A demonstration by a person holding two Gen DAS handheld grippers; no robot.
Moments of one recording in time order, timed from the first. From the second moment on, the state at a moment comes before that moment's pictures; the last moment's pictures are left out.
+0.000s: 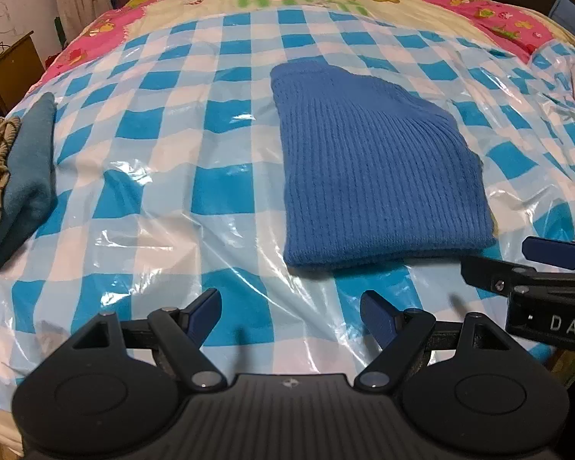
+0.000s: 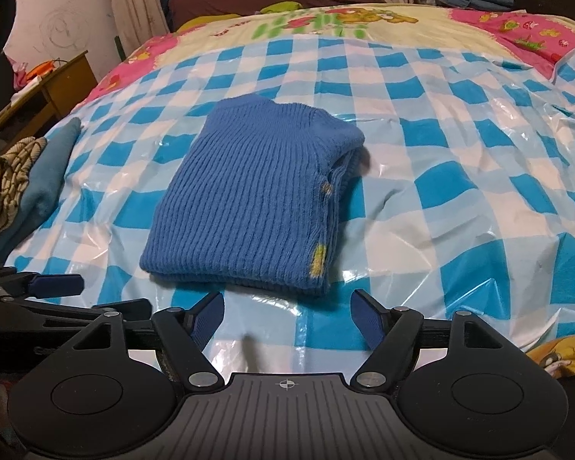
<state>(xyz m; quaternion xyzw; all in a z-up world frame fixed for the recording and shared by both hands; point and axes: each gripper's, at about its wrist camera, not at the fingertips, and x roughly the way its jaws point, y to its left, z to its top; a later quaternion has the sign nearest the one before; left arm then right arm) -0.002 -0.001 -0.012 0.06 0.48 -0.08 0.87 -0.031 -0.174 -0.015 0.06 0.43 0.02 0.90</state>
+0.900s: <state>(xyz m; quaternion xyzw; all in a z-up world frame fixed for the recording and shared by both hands) 0.019 -0.016 -0.014 0.06 0.48 -0.09 0.87 0.009 -0.195 -0.030 0.05 0.43 -0.02 0.90</state>
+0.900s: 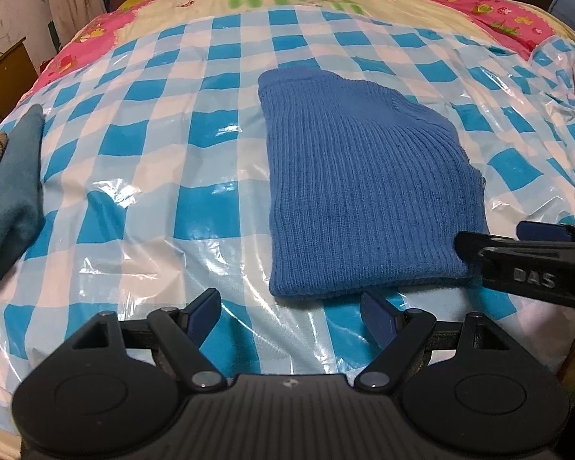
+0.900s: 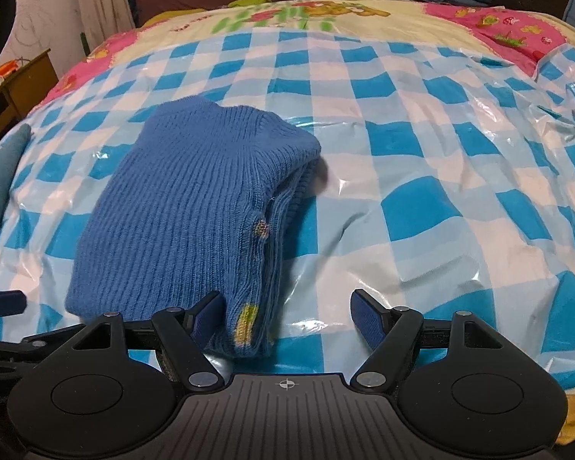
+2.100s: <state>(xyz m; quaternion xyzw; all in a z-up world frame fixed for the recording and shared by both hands) 0.005 -0.009 -0.019 0.05 0.50 -0.08 0.86 -0.028 -0.175 -0.027 0.08 0.45 0.02 0.89</state>
